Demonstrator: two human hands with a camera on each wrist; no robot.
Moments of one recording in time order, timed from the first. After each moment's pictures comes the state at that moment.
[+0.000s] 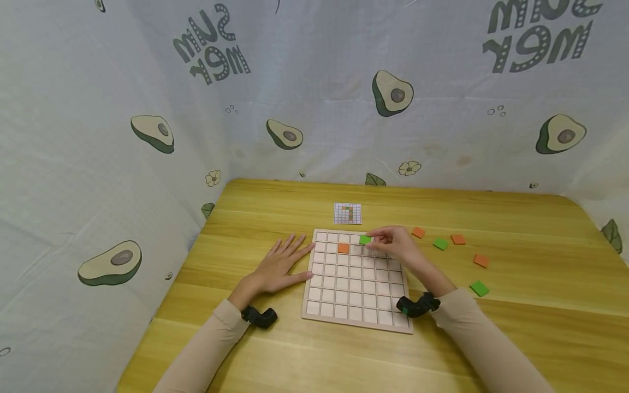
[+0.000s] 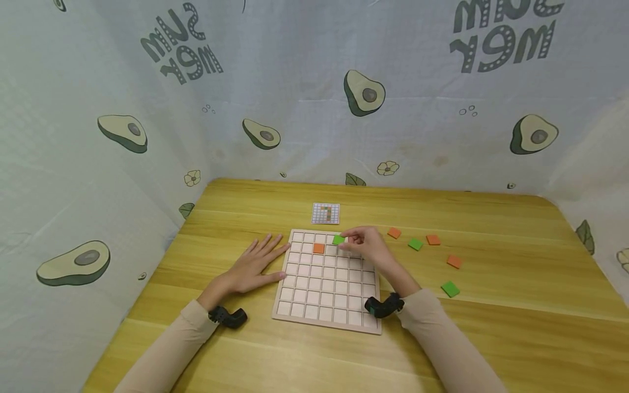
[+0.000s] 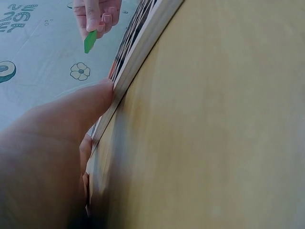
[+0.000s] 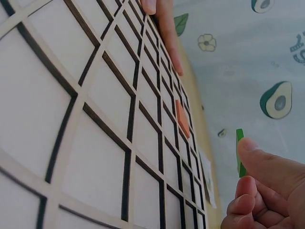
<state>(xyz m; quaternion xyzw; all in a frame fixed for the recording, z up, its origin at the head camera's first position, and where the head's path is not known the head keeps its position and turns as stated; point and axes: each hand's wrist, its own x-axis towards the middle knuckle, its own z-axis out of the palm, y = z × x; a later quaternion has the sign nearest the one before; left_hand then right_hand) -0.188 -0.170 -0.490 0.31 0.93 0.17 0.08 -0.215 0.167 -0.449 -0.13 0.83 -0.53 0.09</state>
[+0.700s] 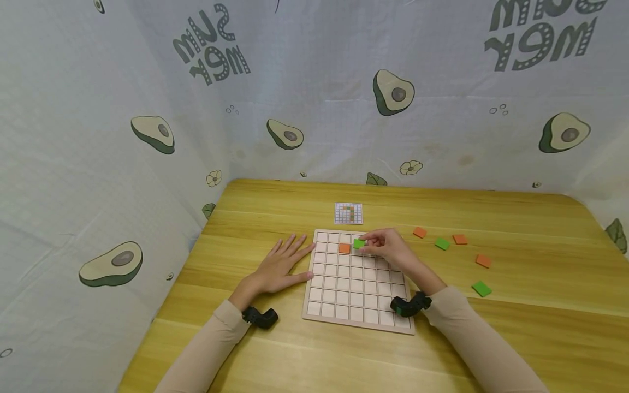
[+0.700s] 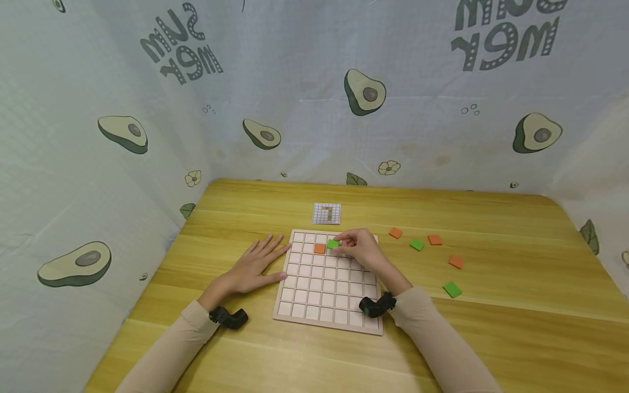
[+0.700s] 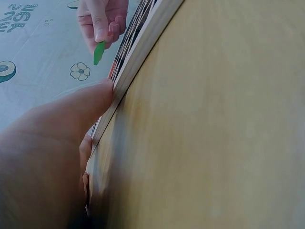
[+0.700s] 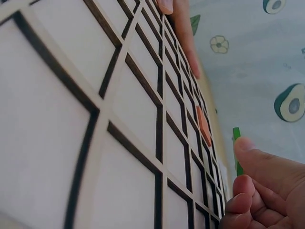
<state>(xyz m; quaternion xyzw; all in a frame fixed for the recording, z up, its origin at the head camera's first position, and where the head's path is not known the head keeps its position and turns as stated) -0.189 -0.171 -0.490 0.30 0.94 0.16 0.09 -0.222 0.155 -0.462 -0.13 0.83 -0.53 0.12</state>
